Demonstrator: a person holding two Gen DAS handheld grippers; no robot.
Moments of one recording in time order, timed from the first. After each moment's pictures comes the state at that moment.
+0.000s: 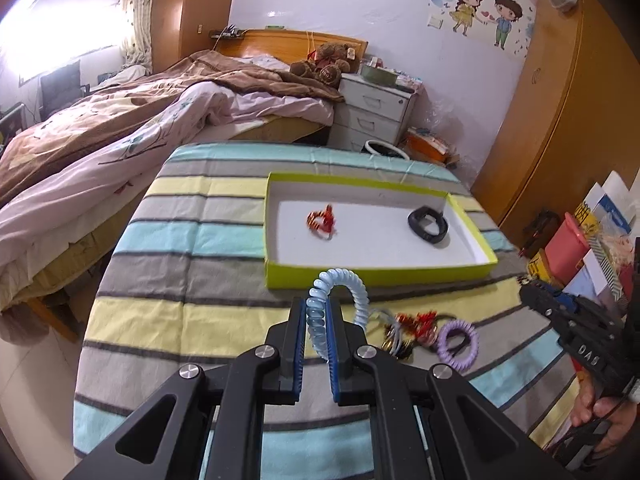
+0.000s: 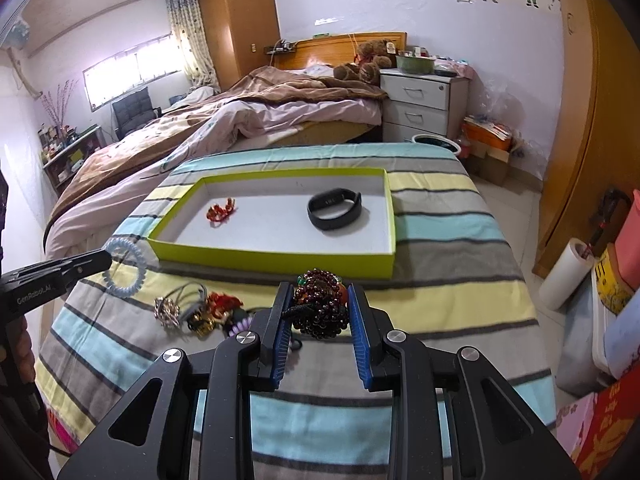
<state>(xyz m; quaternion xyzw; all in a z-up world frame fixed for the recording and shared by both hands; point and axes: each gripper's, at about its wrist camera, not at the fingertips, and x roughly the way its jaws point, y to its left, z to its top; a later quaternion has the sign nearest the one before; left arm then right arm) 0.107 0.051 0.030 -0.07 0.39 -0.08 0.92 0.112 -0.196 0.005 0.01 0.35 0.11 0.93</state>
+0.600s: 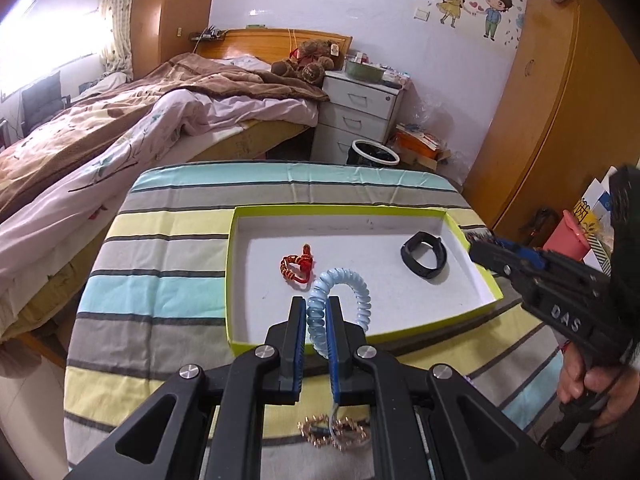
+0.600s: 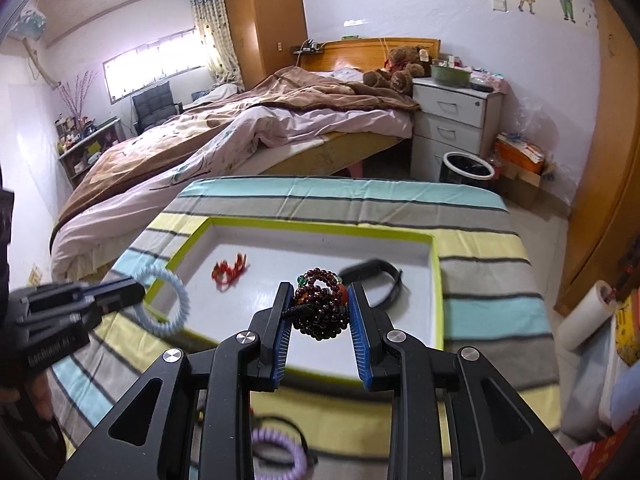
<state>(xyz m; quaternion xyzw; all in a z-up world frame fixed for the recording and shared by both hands) 0.173 0.028 0.030 -0.05 0.40 -0.10 0.91 0.201 -0.171 0.018 0.00 0.35 0.16 0.92</state>
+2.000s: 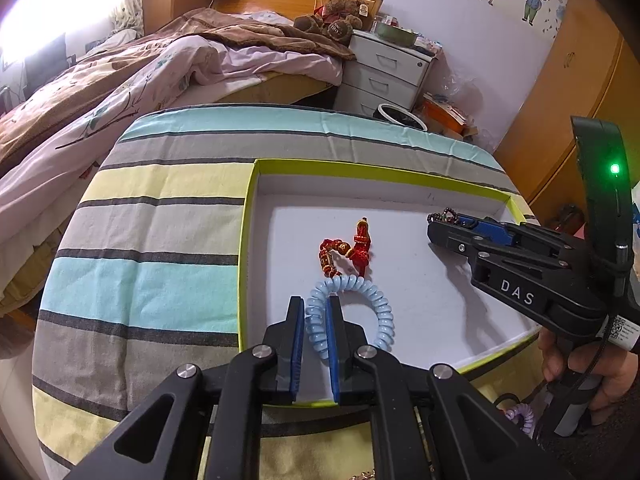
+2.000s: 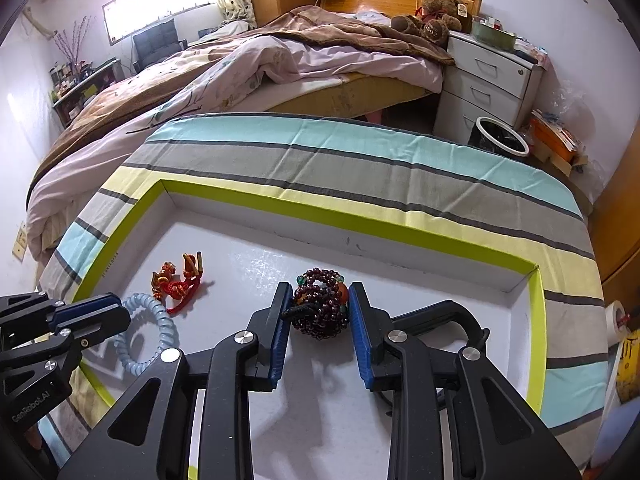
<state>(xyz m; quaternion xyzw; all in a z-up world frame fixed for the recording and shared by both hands) 0.234 0.046 -0.029 -0.07 0.47 -0.08 0.88 0.294 -0.125 -0.044 -0.06 0.44 0.17 0.88</state>
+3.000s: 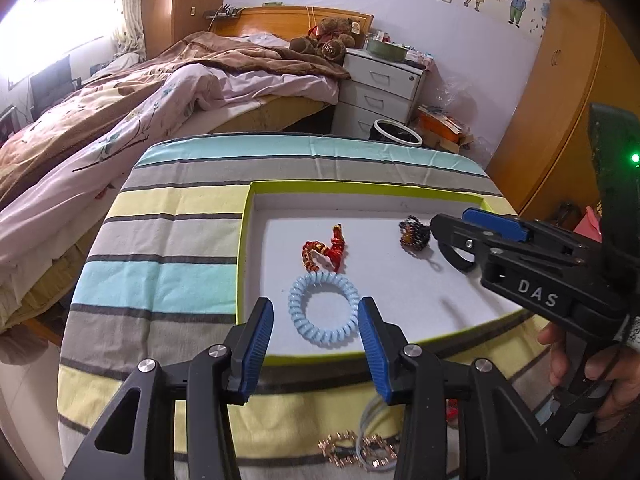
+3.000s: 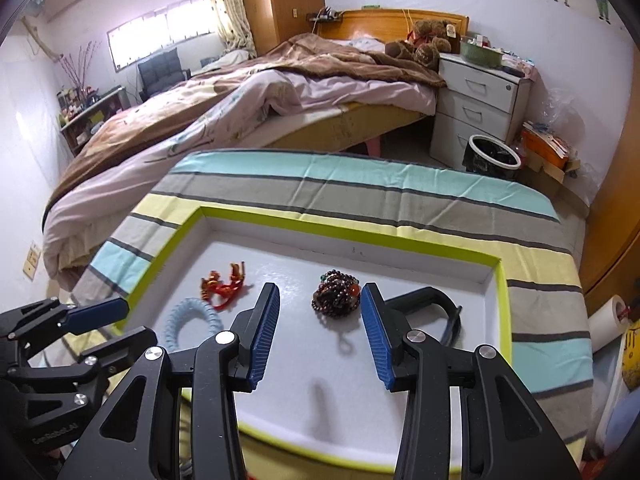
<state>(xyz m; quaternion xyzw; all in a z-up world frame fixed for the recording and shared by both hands) 0.194 0.033 0.004 -0.05 0.43 -0.07 0.90 0.252 -0.133 -0.007 -0.03 0.40 0.18 0.90</state>
